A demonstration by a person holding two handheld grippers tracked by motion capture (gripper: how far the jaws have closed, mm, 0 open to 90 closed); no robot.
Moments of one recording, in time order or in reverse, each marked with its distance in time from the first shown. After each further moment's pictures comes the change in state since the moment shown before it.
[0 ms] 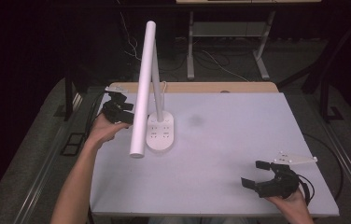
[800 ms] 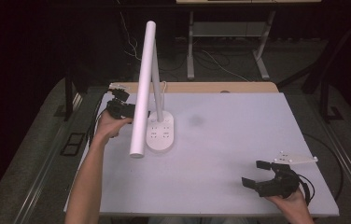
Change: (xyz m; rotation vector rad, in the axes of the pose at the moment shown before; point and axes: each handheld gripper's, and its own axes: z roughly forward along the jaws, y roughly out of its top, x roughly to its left) left arm 0.026 0.000 0.028 0.035 -0.002 -0.089; right arm -0.002 -0.001 0.000 0.000 -0.007 0.011
